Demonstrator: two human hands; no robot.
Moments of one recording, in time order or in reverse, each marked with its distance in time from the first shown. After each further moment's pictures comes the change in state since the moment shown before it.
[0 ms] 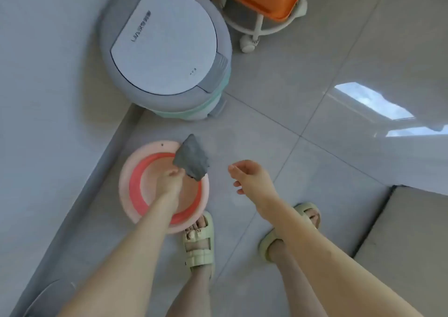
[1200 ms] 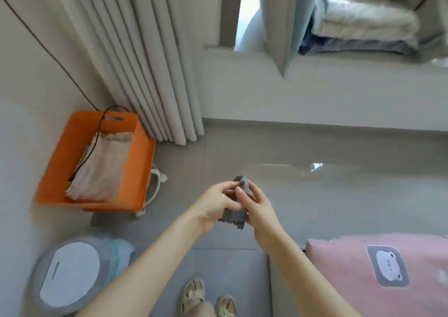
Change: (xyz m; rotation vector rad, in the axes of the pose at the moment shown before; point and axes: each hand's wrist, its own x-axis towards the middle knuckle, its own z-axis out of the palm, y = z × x) left_hand -0.627 0.369 0.242 0.417 -1.028 0.568; right_hand -0.323 -0.201 -0.459 0.788 0.321 -0.438
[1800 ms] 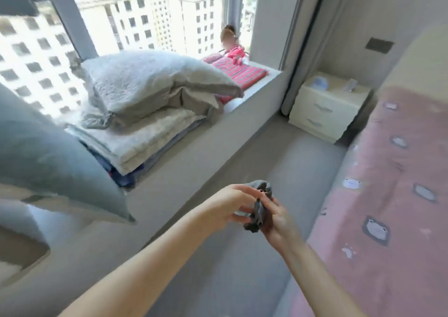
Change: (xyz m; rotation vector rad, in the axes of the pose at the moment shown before) left_hand 0.186 0.310 0.334 0.706 -0.743 -0.046; right_hand 0.030 -0.263 -0.280 0.821 0.635 -0.491
